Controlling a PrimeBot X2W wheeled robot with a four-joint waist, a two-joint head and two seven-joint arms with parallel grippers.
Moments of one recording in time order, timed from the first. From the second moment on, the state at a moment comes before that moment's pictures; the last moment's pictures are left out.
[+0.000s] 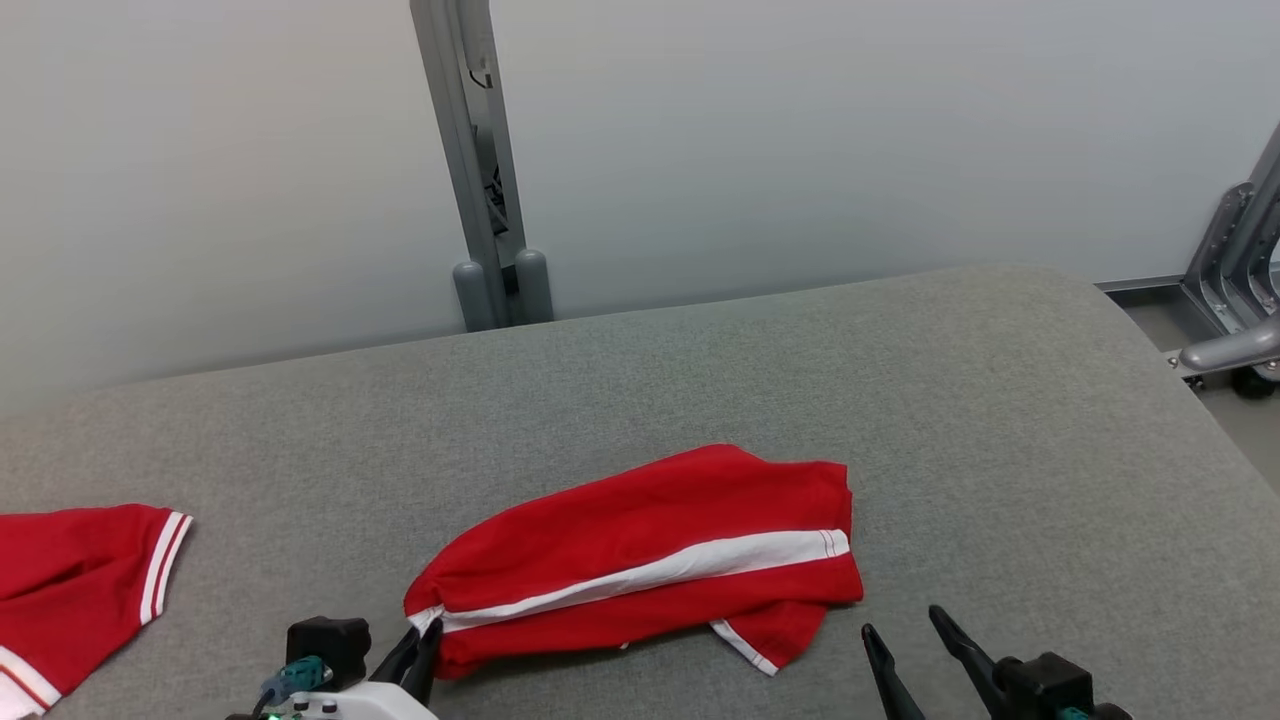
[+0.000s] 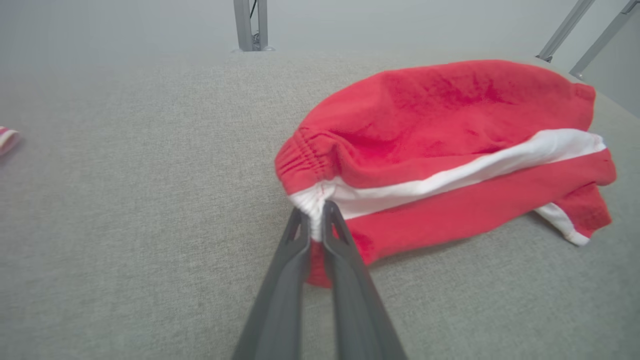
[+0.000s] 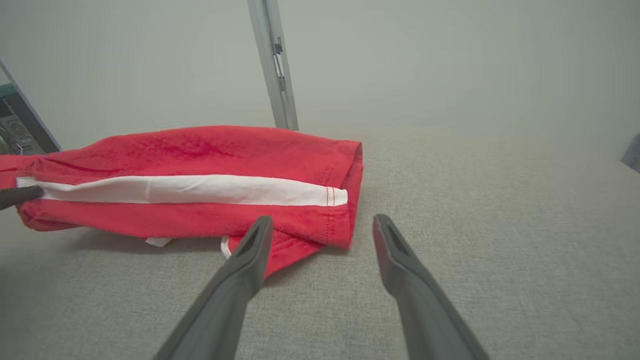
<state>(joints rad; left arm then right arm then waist) -0.04 0.12 -0.24 0.46 -0.36 -0.02 0.03 0.02 -0.06 0.26 0.40 0.20 0.13 -0.26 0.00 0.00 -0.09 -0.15</state>
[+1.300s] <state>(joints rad) -0.04 0.15 -0.30 0.41 -0.35 -0.03 0.03 -0.51 -0.05 0.65 1.05 0.63 0.13 -0.13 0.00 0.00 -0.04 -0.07</state>
